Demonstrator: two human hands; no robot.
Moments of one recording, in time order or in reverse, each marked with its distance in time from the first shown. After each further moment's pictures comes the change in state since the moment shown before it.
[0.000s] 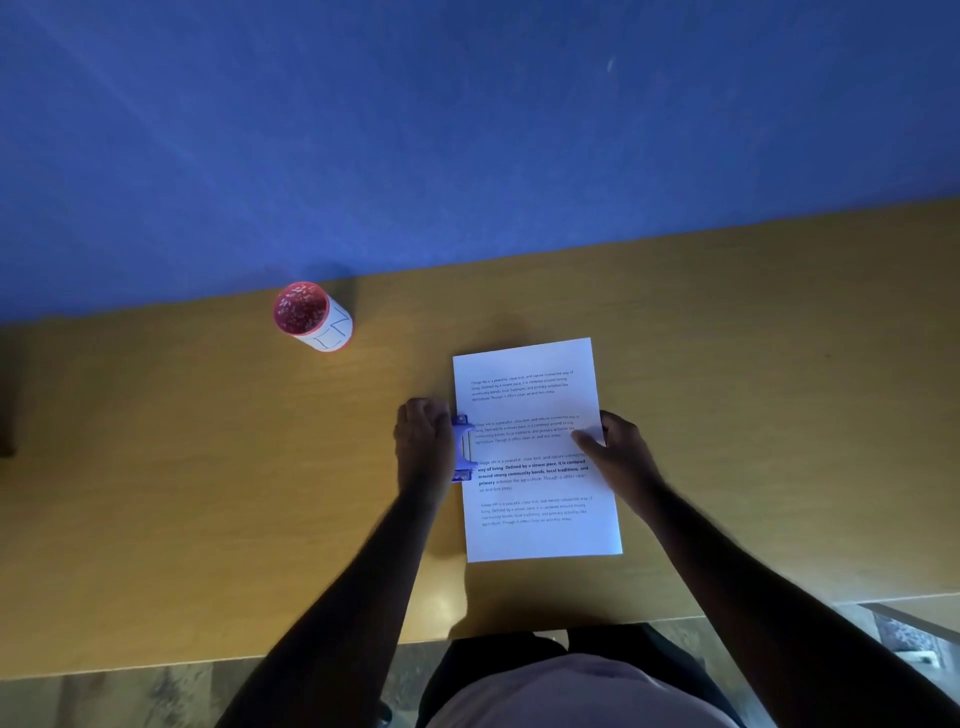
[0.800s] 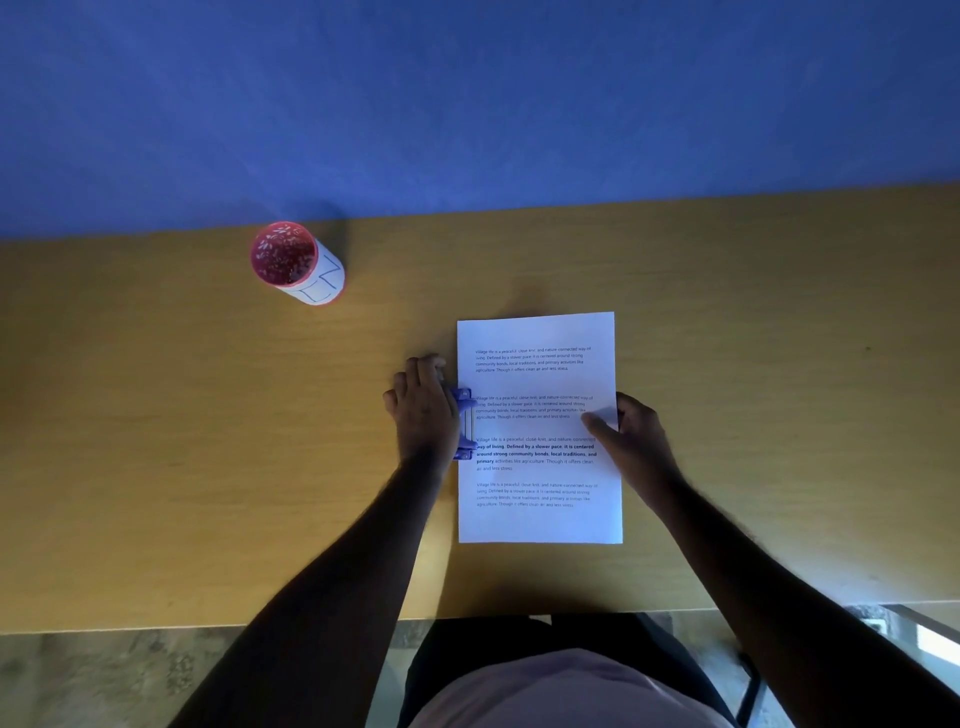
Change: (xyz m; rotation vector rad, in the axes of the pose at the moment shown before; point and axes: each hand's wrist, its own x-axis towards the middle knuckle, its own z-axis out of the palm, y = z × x) left_hand 0.026 -0.033 0.028 0.376 0.134 0.271; right_hand 0.009 0.002 0.004 0.007 0.003 0.014
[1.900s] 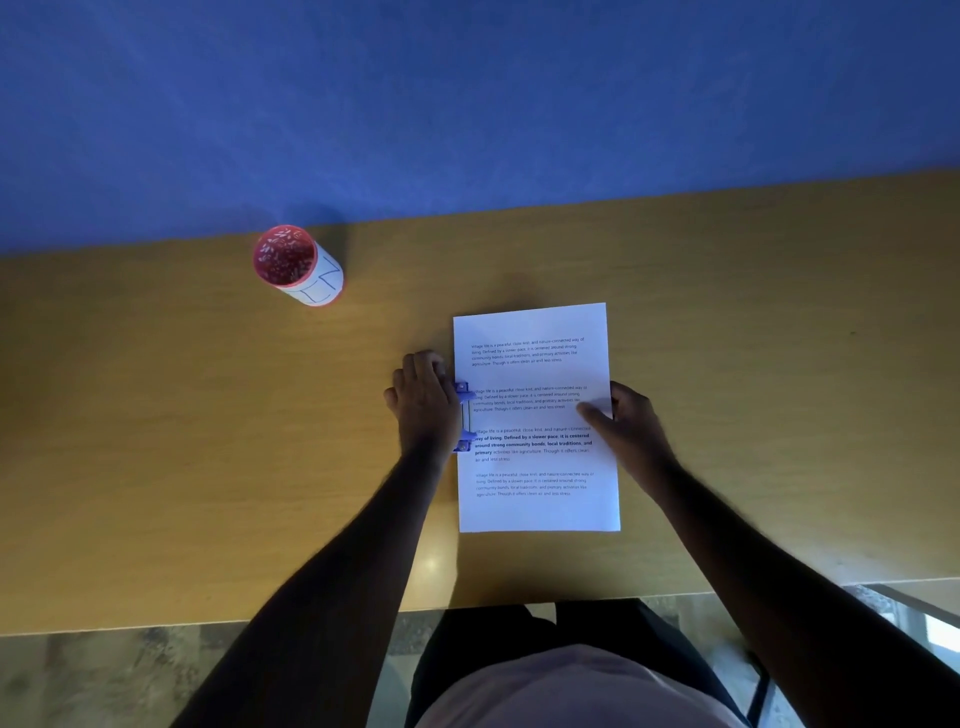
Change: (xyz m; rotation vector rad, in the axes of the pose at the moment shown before) left_hand -0.003 0.011 -0.010 -0.096 0.025 -0.036; right_hand -0.008 -0.007 -0.003 -0.014 -0.008 -0.008
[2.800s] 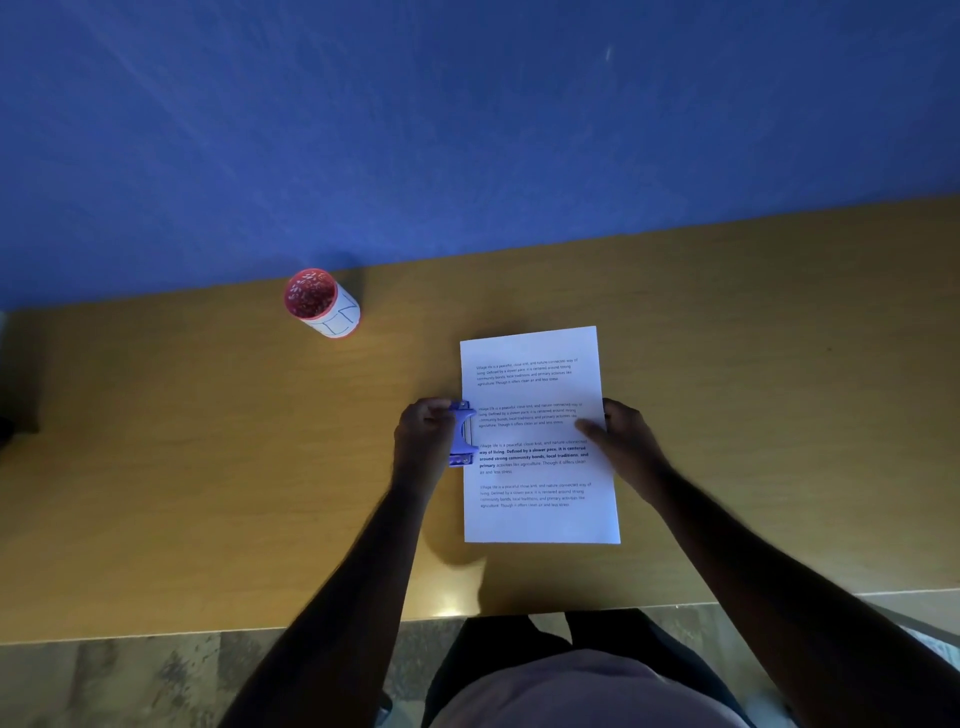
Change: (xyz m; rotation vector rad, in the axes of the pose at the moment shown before) left_hand -0.024 0.015 -0.045 -0.430 -0.229 -0.340; right_hand -0.008 -0.001 -0.015 0.026 -0.062 -0.053
